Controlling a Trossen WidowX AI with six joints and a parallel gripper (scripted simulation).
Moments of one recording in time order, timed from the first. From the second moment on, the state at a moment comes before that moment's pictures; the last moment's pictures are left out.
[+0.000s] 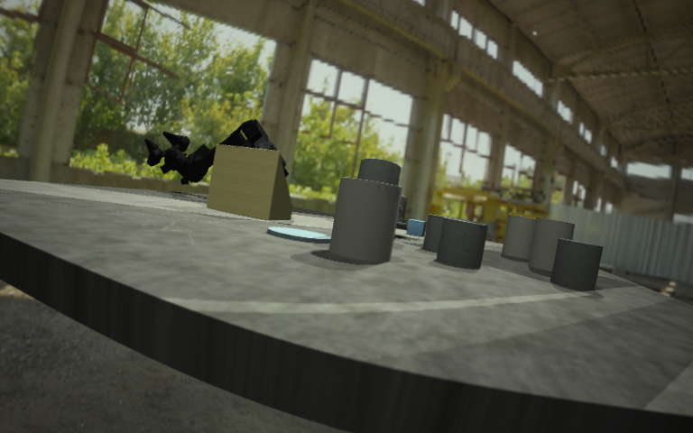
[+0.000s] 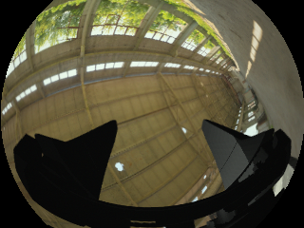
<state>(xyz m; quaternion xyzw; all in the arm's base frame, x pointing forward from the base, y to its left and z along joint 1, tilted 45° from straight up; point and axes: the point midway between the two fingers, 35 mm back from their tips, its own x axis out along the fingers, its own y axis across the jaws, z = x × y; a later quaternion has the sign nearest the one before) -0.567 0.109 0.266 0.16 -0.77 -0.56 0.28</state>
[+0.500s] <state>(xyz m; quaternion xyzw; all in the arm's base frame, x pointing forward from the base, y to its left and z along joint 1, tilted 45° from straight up) -0.543 0.163 0.301 0.08 -0.73 -0.63 0.26</state>
